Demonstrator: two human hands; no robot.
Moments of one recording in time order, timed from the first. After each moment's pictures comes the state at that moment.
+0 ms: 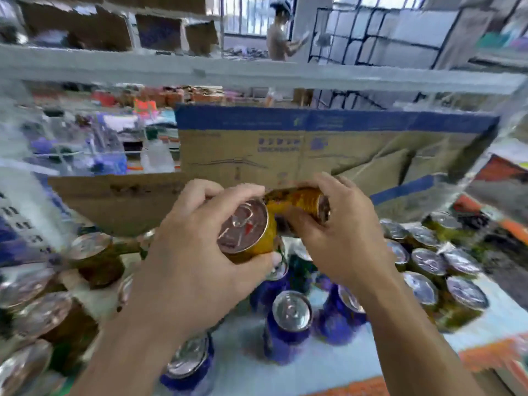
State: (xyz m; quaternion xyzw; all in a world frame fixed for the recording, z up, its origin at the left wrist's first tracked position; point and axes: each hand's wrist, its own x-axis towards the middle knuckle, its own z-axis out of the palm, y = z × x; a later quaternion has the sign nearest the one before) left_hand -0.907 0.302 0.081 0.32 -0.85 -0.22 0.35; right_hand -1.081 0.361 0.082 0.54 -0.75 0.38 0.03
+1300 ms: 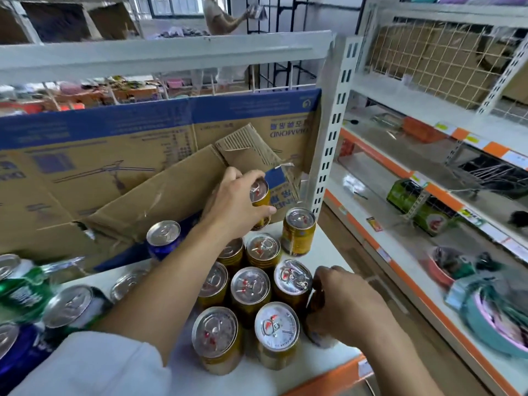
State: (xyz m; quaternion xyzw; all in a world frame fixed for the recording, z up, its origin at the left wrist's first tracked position) left_hand -1.333 0.322 0.017 0.33 -0.89 -0.22 0.21; right_hand -1.394 0.527 -0.003 0.40 -0.90 0.02 -0.20
